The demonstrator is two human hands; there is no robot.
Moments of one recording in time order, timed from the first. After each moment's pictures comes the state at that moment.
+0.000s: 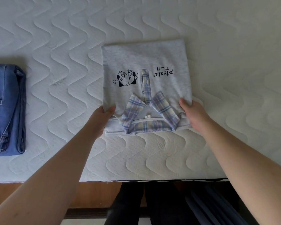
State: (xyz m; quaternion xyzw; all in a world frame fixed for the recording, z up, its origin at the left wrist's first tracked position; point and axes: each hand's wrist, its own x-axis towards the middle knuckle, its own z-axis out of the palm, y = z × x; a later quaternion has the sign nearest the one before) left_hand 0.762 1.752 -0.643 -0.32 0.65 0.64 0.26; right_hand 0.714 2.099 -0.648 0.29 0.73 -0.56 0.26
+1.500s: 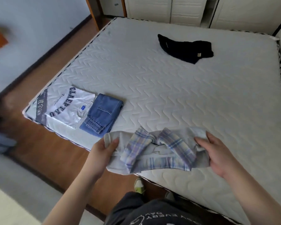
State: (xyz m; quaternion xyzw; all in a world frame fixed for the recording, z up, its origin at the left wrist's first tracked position) left_hand 1.009 1.760 -0.200 -0.37 0.75 0.55 -0.06; right_hand 0.831 2.057 -0.222 0.03 0.63 -0.70 0.33
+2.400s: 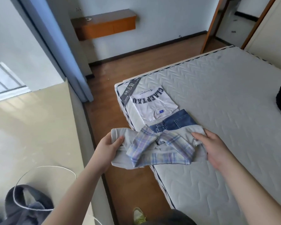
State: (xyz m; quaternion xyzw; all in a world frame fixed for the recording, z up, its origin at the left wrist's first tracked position) left_hand 1.201 1.567 -0.180 -0.53 0.58 0.56 -0.28; right_hand 0.885 1.669 -0.188 -0.20 0.64 -0.56 0.48
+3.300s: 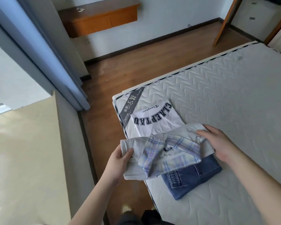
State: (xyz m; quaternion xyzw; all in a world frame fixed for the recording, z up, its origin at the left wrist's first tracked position) left_hand 1.085 1.309 -0.246 -0.55 0.50 0.62 -0.25; right_hand 0.746 1.362 -0.234 -0.25 0.70 -0.46 0.49
